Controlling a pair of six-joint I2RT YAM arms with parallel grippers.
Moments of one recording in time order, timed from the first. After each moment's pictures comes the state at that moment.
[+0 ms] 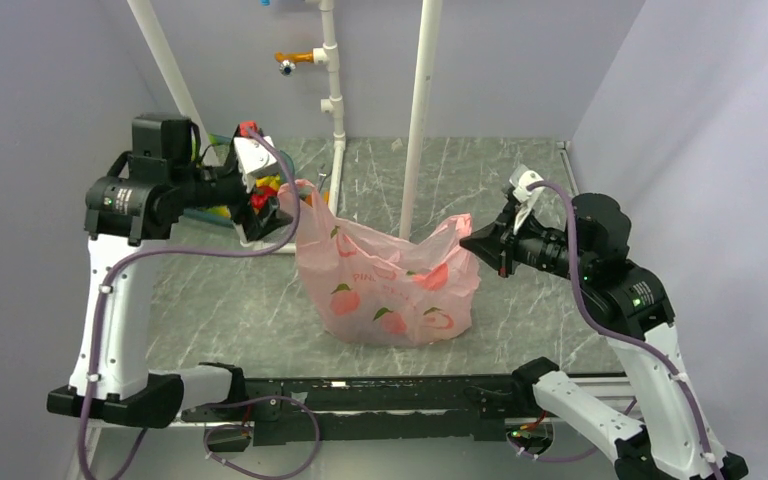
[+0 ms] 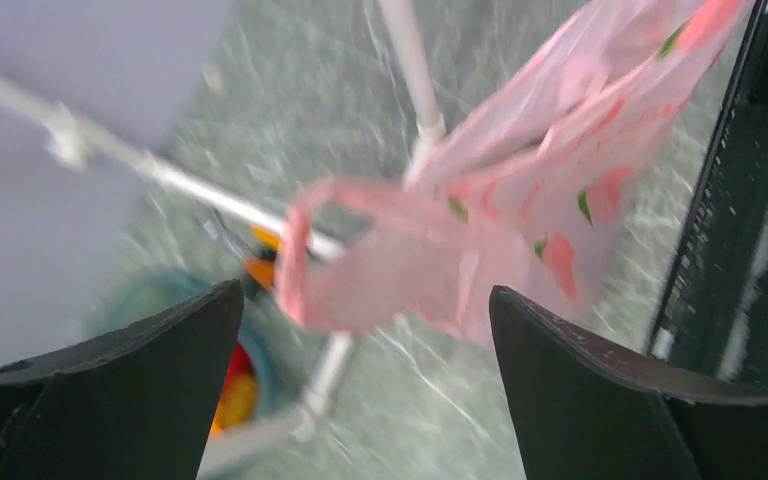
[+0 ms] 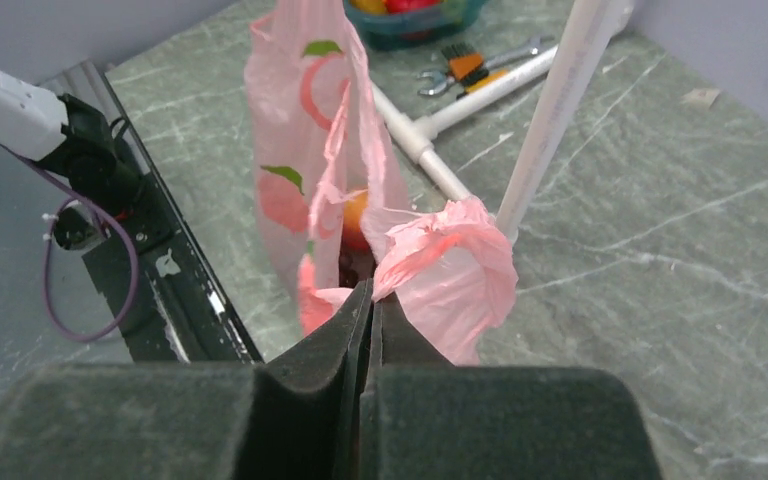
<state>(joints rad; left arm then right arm) -0.13 1.23 1.74 -1.20 0.79 0.74 0.42 0.82 1.31 -0.81 -0.53 -0.08</state>
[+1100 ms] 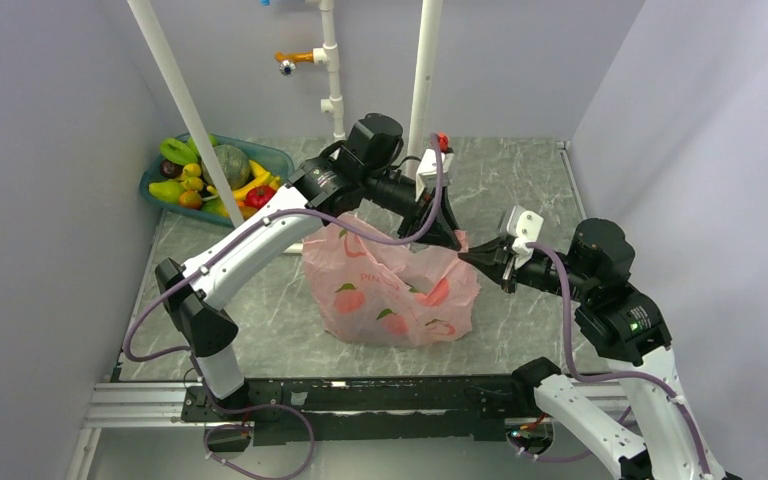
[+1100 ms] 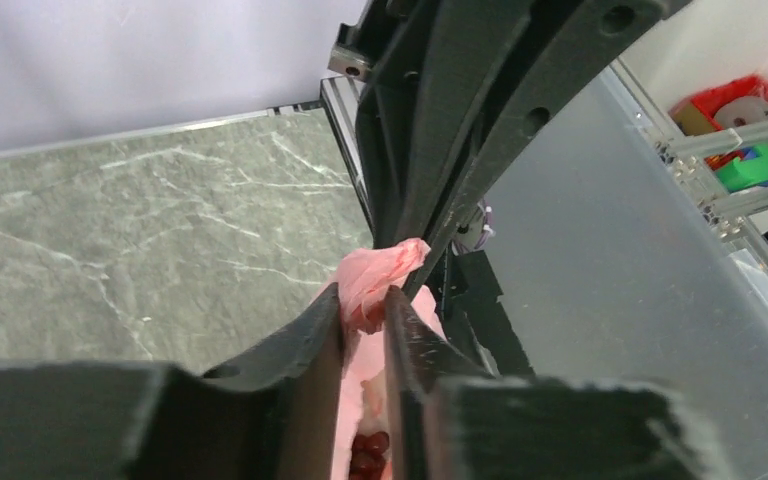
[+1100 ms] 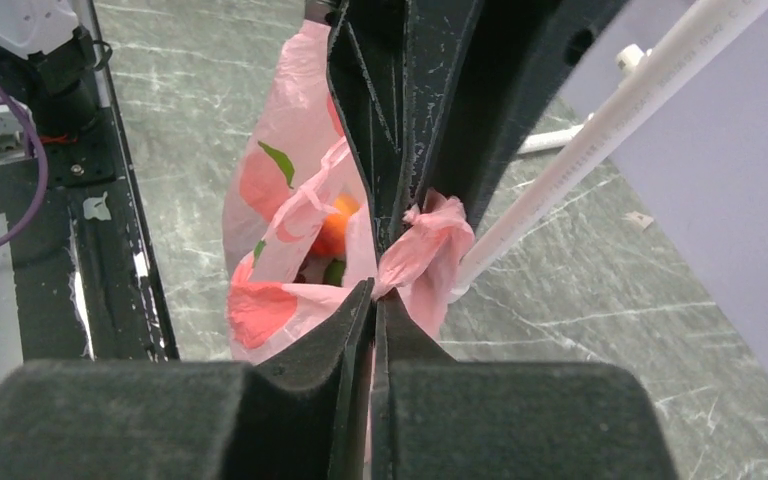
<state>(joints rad) -0.85 1.74 1.94 -0.59 1.05 0.21 0.42 0.69 1.14 -0.68 -0.68 -0.37</state>
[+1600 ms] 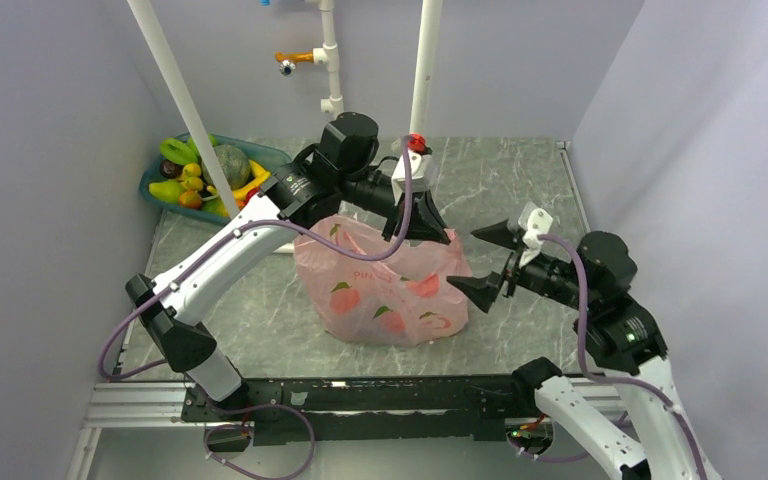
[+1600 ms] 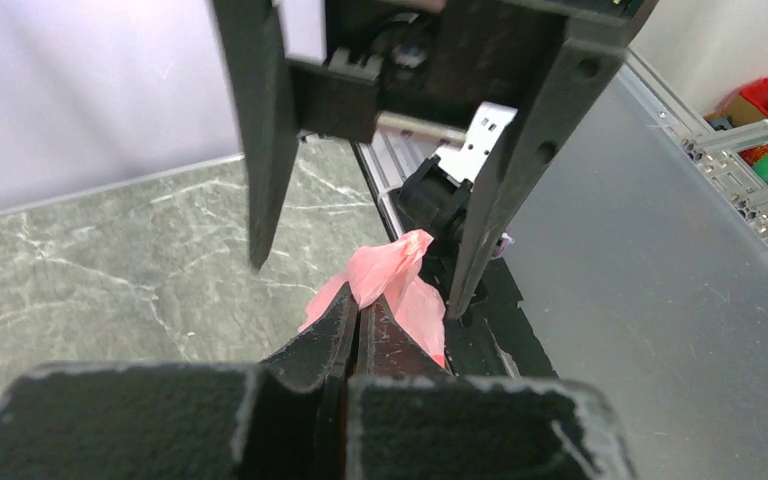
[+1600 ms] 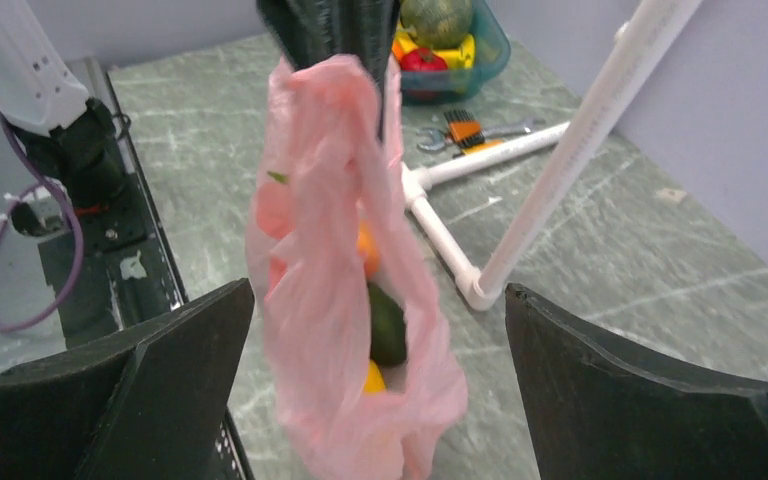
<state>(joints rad) -0.85 1.62 1.85 -0.55 1.04 0.26 0.42 0.61 1.07 -0.62 -0.60 -0.18</state>
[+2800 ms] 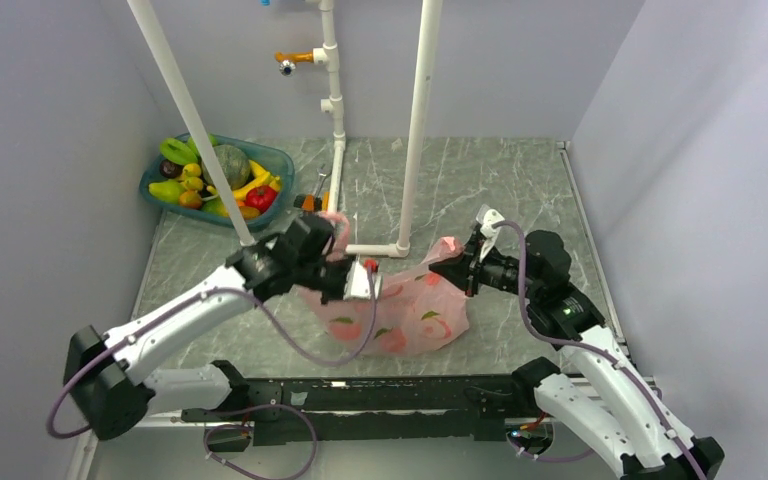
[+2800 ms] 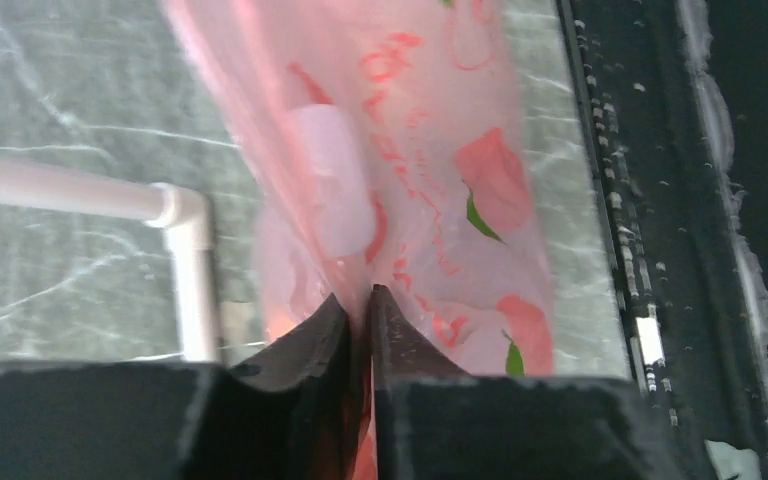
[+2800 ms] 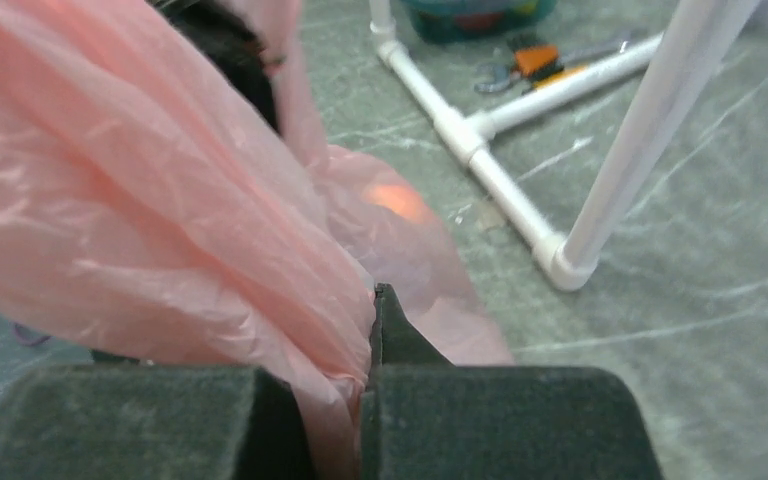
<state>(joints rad) -0.75 1.23 1.09 -0.63 0.62 0.81 0.44 0.69 0.71 -0.20 -0.68 -0.03</state>
